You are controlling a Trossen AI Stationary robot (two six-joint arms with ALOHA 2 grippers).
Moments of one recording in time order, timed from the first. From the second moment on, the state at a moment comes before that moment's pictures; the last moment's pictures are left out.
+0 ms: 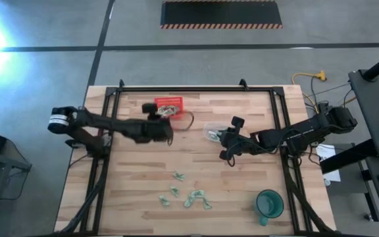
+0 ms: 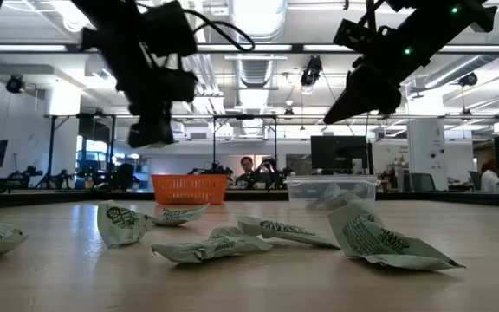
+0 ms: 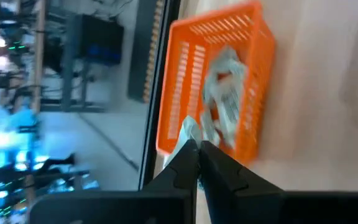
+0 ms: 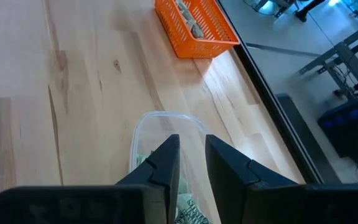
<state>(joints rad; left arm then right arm) 0.08 1.46 0.89 -0.51 -0.87 0.18 0.18 1.36 0.73 -0.17 0.70 0.06</state>
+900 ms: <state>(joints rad) 0.38 1.53 0.89 -0.16 -0.51 0.53 0.18 1.36 0.72 -0.17 0.70 0.02</state>
